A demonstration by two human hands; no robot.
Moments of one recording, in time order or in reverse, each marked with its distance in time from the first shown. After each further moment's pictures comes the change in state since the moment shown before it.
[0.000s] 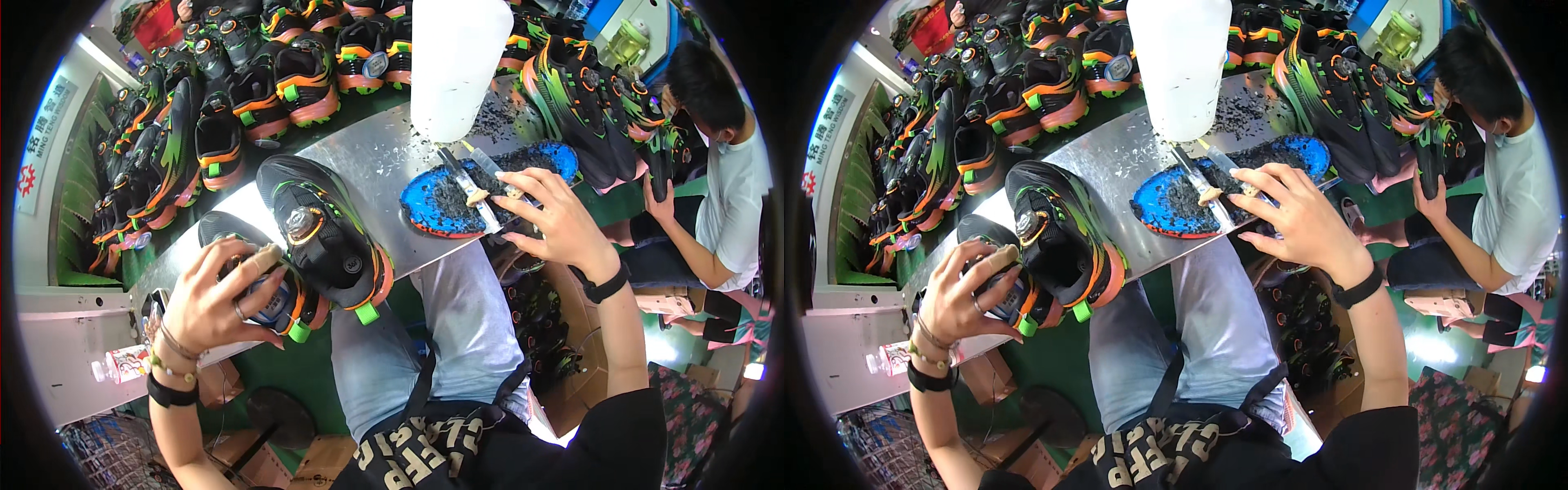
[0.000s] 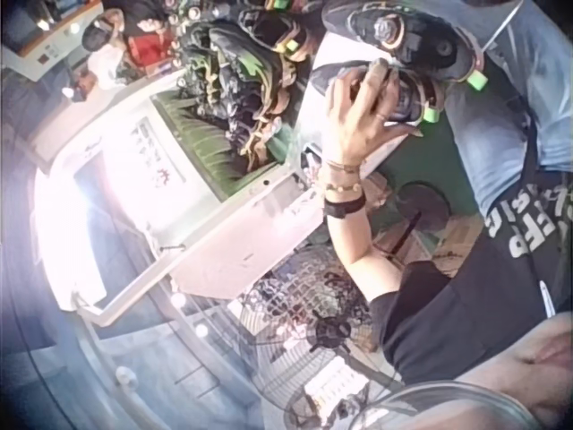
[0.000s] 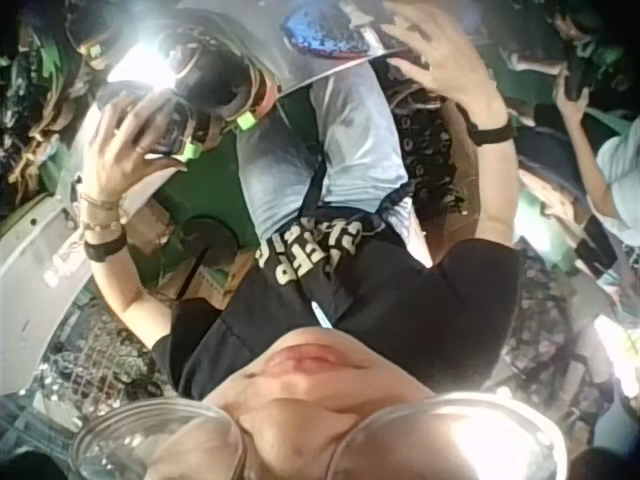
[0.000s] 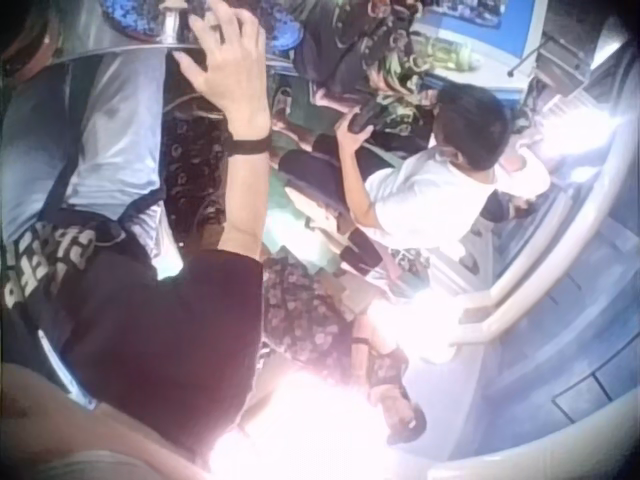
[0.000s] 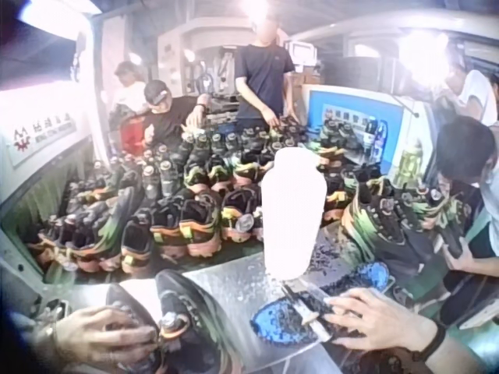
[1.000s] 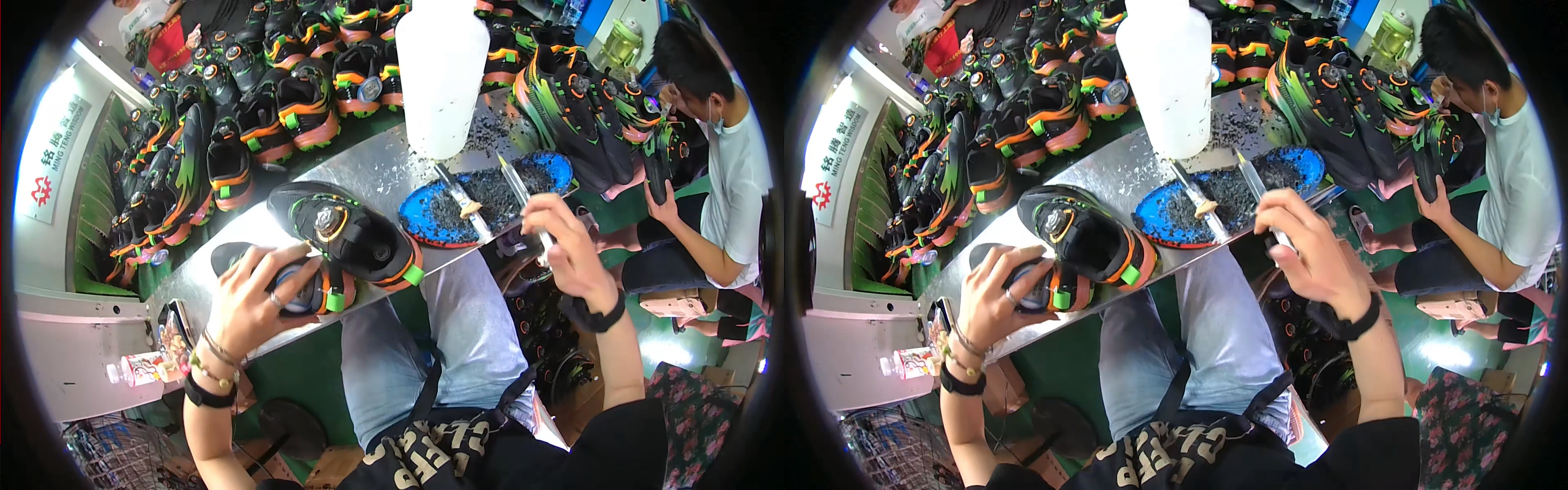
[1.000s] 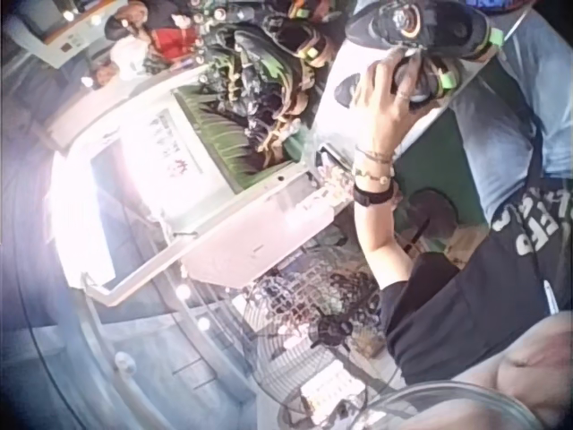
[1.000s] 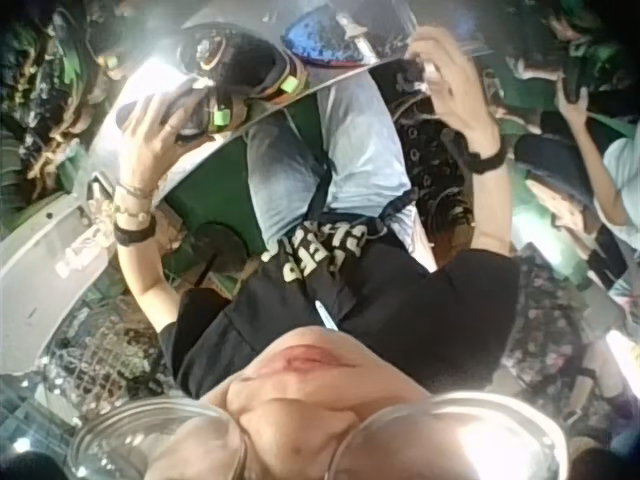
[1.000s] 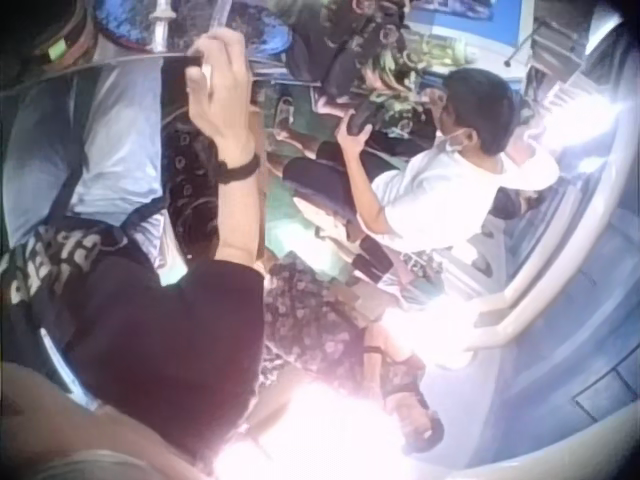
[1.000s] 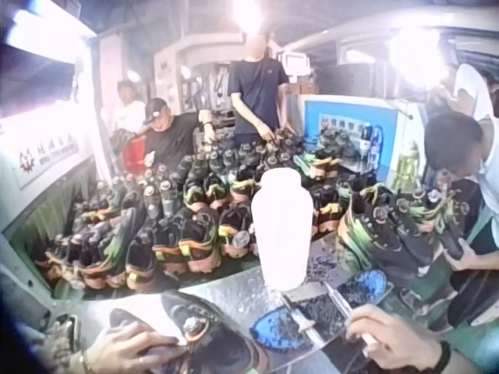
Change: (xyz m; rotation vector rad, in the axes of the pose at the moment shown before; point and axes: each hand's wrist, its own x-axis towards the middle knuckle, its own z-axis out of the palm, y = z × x) left_hand 0.038 0.026 0.008 -0.094 0.117 -0.201; right_hand -0.025 -0.008 -0.005 0.512 0.211 0.129
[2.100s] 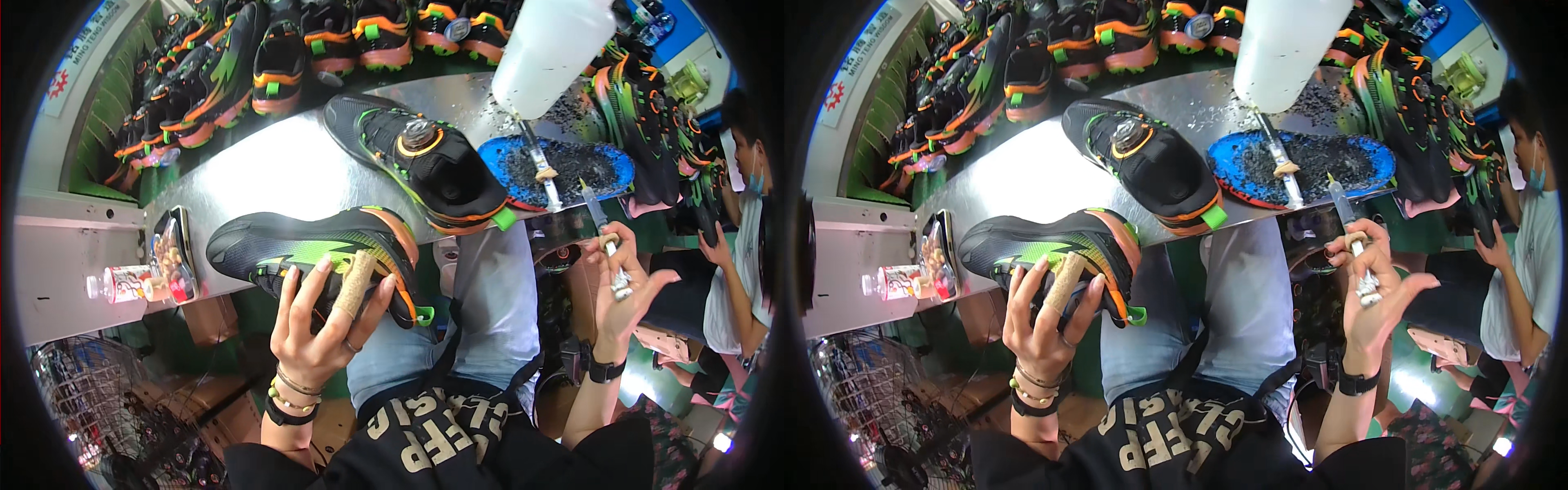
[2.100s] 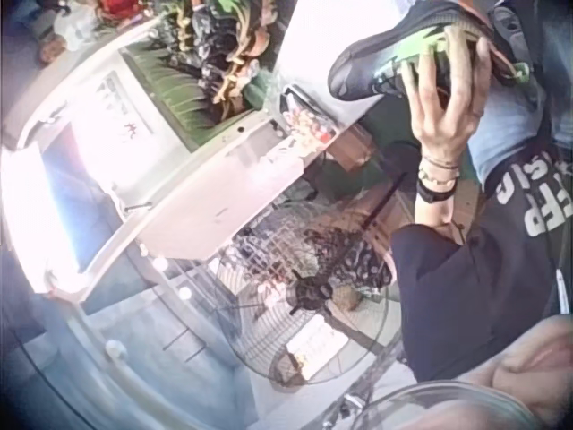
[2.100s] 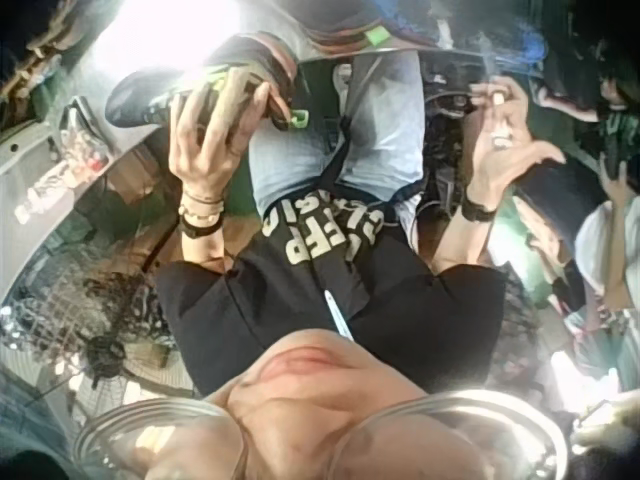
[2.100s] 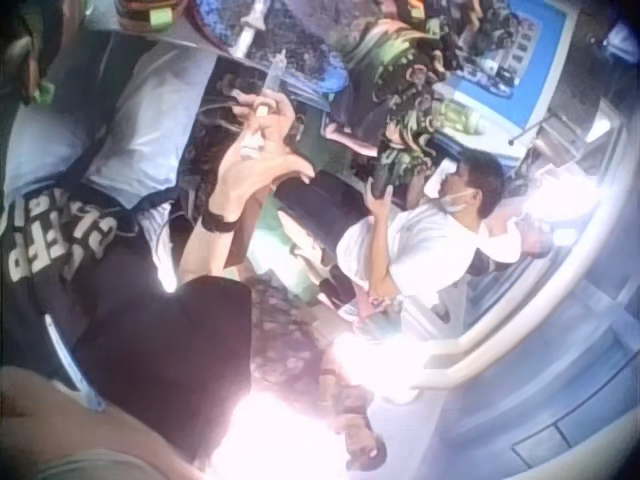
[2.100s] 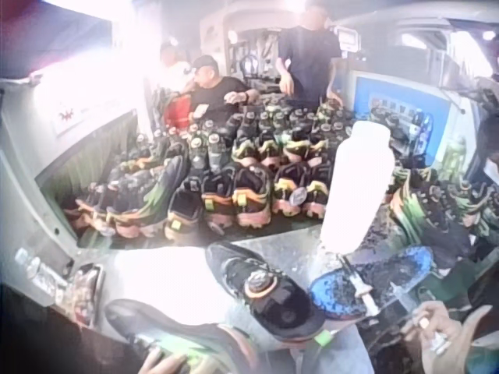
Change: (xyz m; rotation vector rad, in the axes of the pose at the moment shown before) left_hand -0.069 0.098 0.049 0.501 0.363 -0.297; right_hand -0.040 -0.047 0.032 0.850 0.458 0.533
